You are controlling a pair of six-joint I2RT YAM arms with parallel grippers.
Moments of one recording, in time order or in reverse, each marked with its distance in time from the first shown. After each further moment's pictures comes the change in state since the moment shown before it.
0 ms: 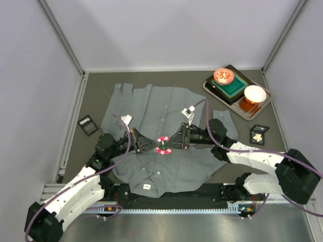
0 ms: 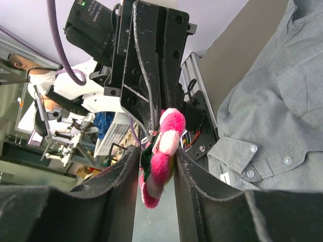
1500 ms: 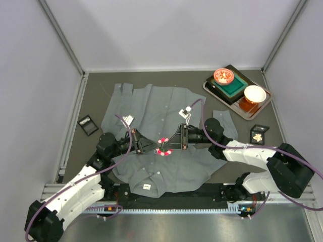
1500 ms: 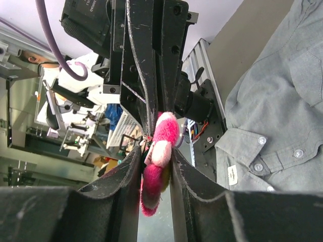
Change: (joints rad) left arm 0.003 0.022 0.000 -0.010 0.027 0.019; right arm -0.013 0.095 0.003 0.085 -0.086 0.072
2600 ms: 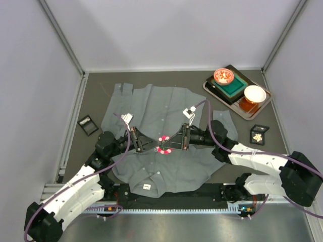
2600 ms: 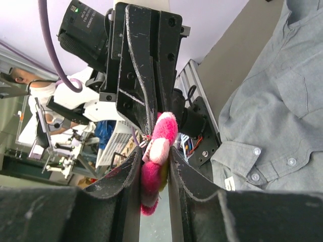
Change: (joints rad) left arm -0.006 -0.015 0.040 -0.039 -0.032 -0.008; right arm 0.036 -0.119 -0.003 -0.119 0.148 -0.046
